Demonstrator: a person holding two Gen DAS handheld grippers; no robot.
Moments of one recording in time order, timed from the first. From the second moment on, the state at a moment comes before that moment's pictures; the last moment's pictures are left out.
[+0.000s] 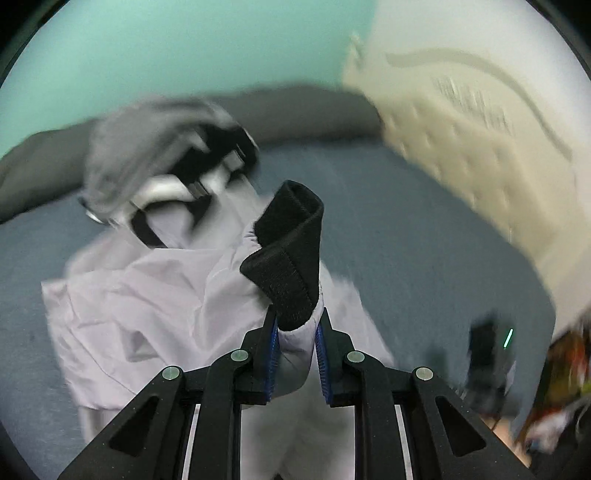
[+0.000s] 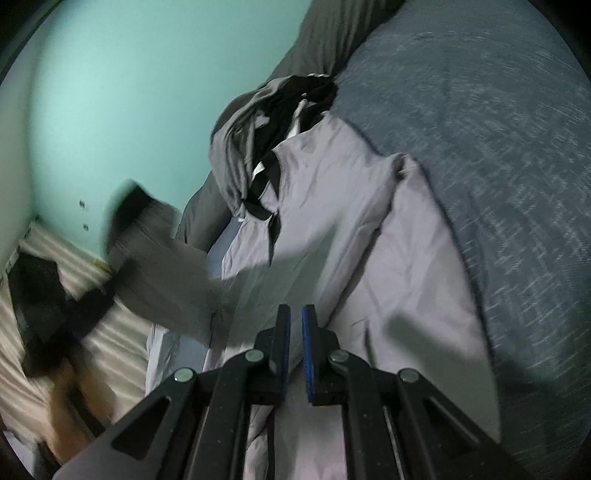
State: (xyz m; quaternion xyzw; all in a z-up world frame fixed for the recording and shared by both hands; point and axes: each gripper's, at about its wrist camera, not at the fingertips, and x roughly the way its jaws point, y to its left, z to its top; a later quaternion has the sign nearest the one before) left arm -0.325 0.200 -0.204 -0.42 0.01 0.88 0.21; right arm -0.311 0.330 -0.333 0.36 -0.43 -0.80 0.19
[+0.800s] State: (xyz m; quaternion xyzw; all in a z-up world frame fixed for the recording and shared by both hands) left arm -0.274 0.119 -0.317 -0.51 -0.03 0.85 0.13; right arm -0.325 0.321 -0.360 0.43 -0.40 -0.79 0.16
